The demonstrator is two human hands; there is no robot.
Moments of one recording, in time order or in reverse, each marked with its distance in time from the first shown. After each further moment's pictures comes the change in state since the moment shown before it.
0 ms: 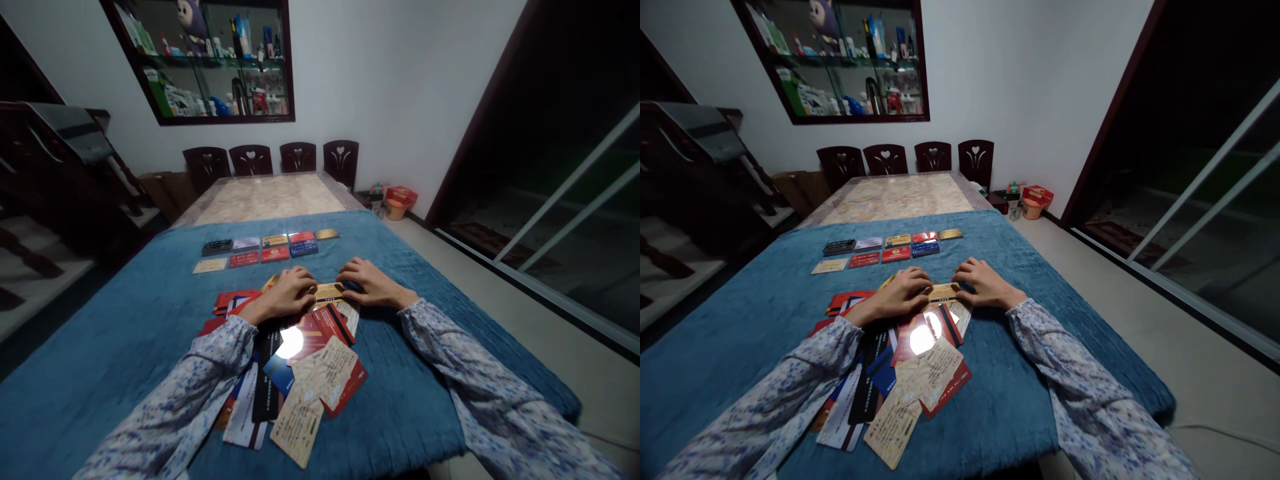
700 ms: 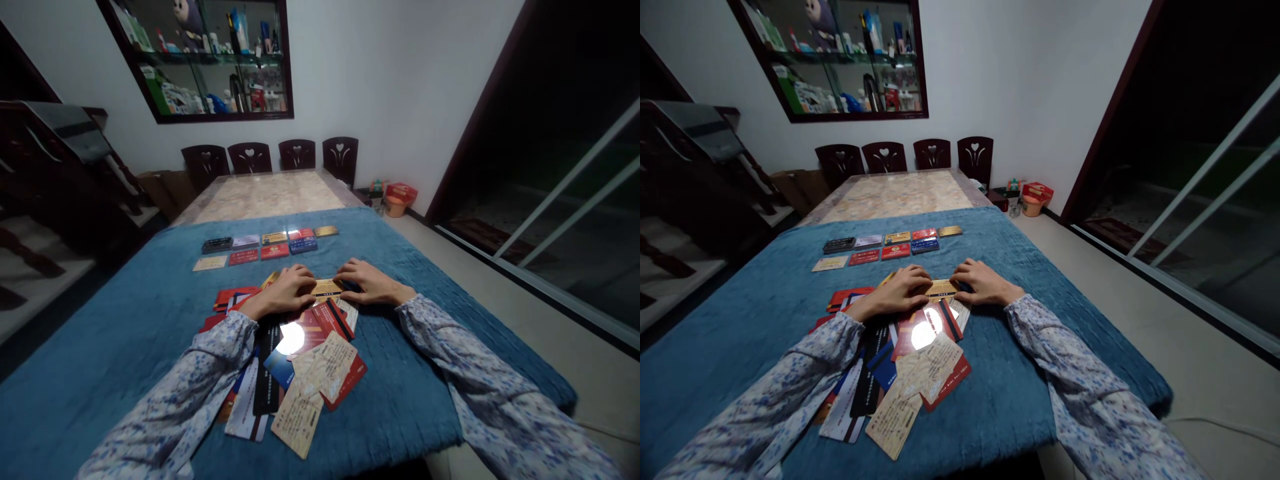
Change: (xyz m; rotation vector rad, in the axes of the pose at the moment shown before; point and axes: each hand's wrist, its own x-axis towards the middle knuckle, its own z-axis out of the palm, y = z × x) left_hand 0.001 -0.002 -0.001 -0.010 -0.064 -0.018; right_hand 0.001 0.003 0.006 0.033 -0.065 -0.022
